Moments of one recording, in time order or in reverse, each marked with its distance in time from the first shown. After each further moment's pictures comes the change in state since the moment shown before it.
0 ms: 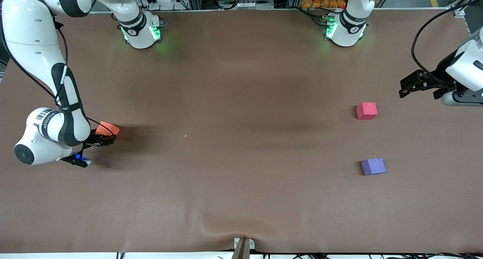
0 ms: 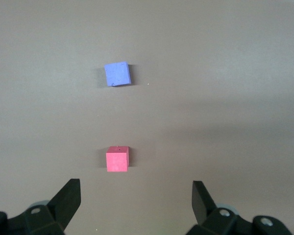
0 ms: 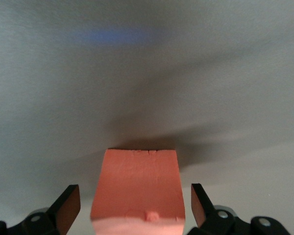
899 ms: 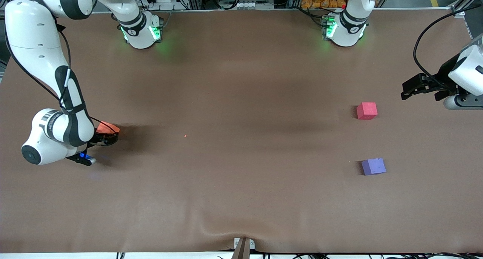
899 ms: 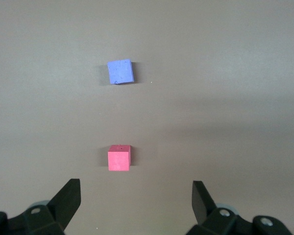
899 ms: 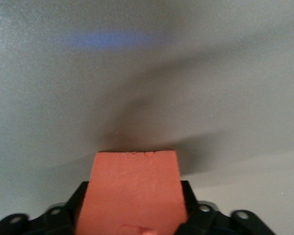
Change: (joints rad) left arm 0.011 0.010 -0.008 -0.001 0.000 0.000 0.000; right arm 0.001 0.010 0.006 -0.015 0.001 -0.002 0.041
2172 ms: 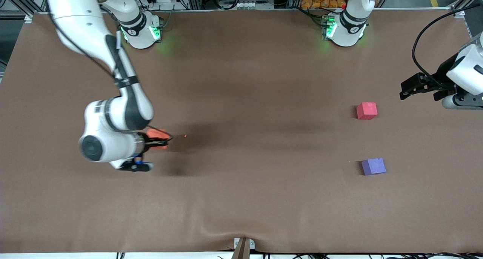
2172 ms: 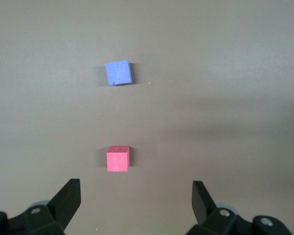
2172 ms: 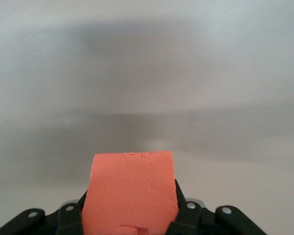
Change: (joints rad) left arm 0.000 0.000 -0.006 0.004 0.000 0.001 0.000; right arm 0.419 -0.096 0.018 0.125 0.144 0.023 0.096
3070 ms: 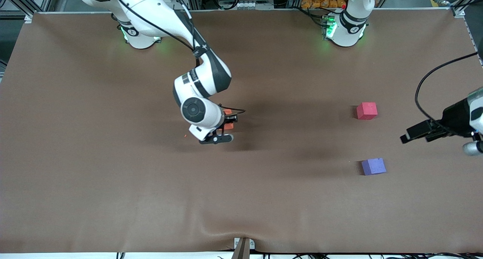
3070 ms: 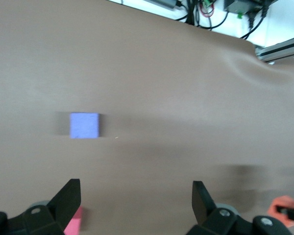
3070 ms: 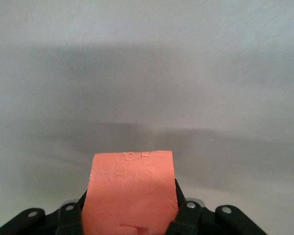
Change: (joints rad) left arm 0.094 0.197 0.005 0.015 -0.273 0.313 0.001; right arm 0.376 0.059 0.001 0.011 0.130 0.194 0.189
